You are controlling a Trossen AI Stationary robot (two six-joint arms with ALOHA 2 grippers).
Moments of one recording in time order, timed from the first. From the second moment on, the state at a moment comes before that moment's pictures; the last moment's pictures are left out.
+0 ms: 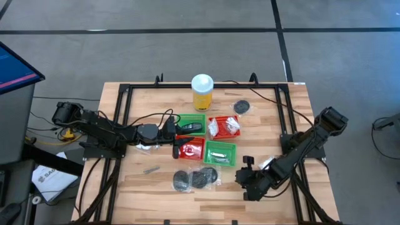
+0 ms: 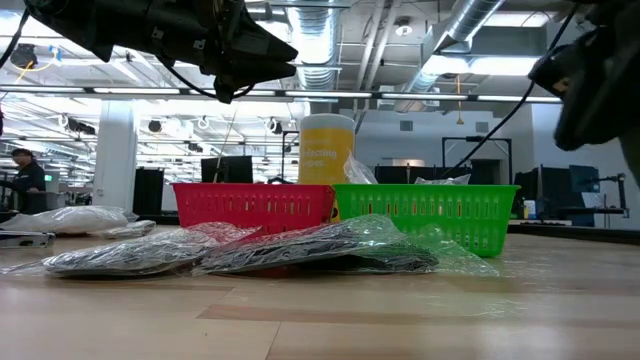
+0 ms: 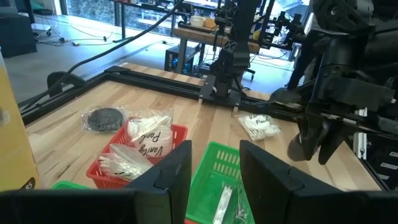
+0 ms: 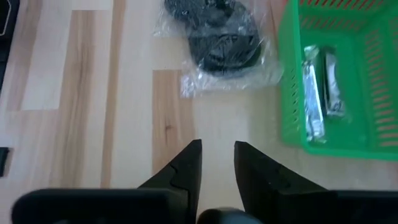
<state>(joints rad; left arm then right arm) -0.15 1.32 0.52 0.67 -0.32 -0.20 0.74 1.56 0.92 -0.46 0.45 0.65</state>
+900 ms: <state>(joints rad) -0.15 1.32 0.52 0.67 -0.32 -0.20 0.65 1.56 1.04 -0.87 0.37 0.75</state>
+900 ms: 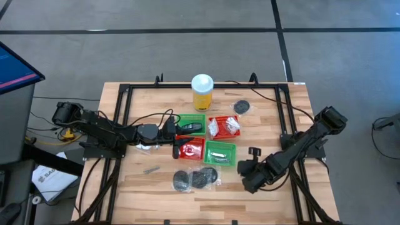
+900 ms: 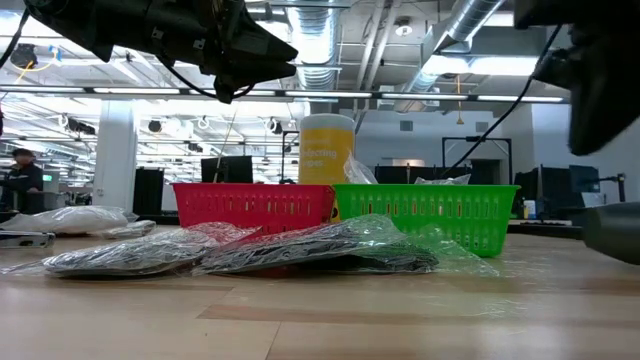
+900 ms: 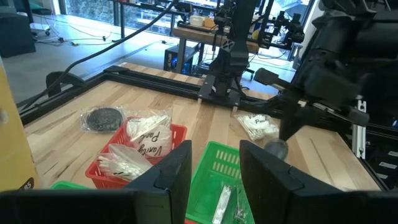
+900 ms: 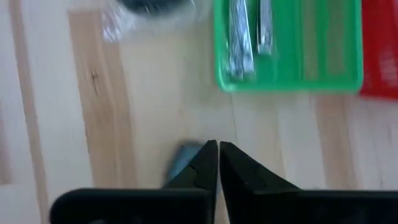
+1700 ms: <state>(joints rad) -0.15 1.32 0.52 0.67 -0.32 -0.20 0.64 1.56 1.04 -0.89 0.23 0.84</state>
